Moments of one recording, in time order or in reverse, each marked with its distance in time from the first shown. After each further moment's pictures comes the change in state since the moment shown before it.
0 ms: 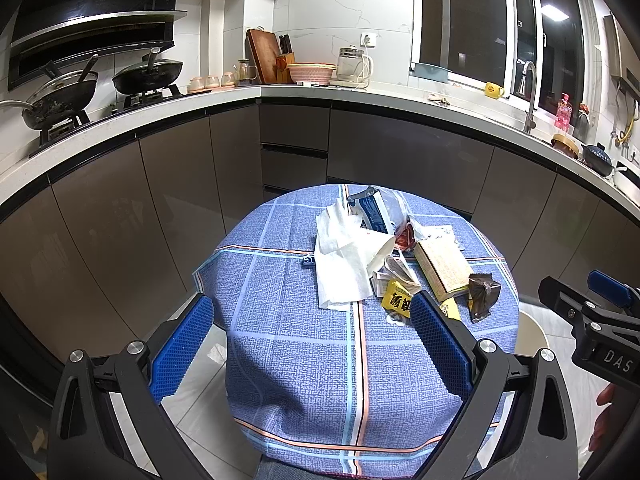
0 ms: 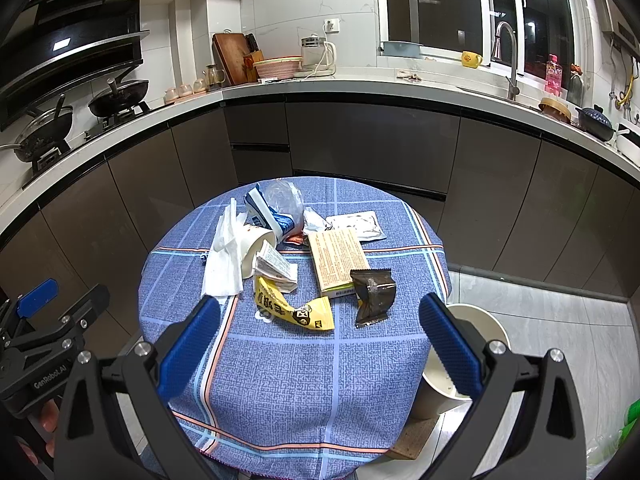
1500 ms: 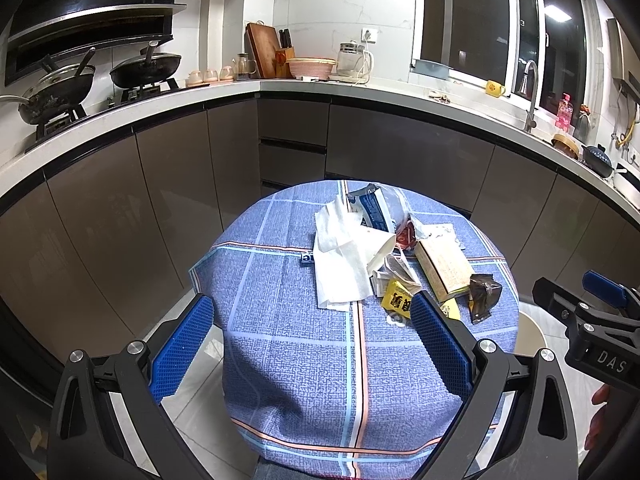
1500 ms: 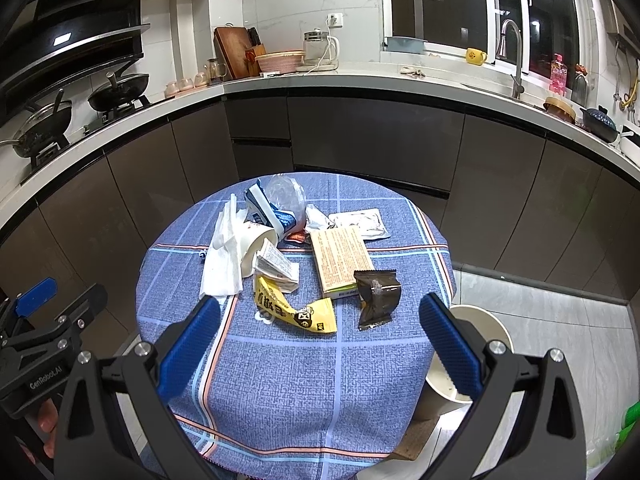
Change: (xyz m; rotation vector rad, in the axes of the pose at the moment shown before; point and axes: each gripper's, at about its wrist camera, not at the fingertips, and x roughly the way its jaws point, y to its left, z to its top) left arm 0.012 -0.001 -0.001 -0.015 0.023 -0.009; right arm 0.012 0.000 0.001 -0.008 0.023 0.004
